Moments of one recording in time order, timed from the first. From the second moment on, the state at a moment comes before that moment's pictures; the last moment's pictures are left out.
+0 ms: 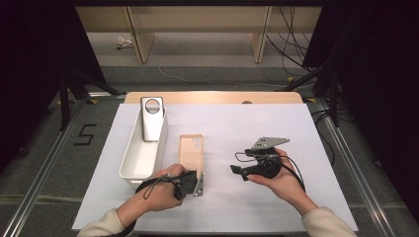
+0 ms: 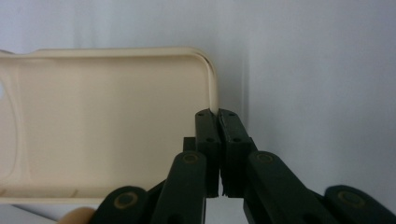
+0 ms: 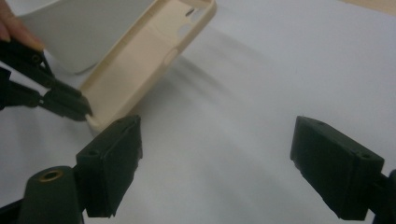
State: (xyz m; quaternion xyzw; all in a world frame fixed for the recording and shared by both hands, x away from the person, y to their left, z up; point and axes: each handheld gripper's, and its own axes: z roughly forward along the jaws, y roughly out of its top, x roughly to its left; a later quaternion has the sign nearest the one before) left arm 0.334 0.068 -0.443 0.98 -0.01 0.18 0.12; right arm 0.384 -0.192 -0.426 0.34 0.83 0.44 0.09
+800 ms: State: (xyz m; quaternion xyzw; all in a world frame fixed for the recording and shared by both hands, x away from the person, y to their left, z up) left arm 0.312 0.037 -0.434 0.97 -0.07 0.19 0.13; right arm 0.428 -0.158 -0.435 0.39 0.79 0.48 0.04
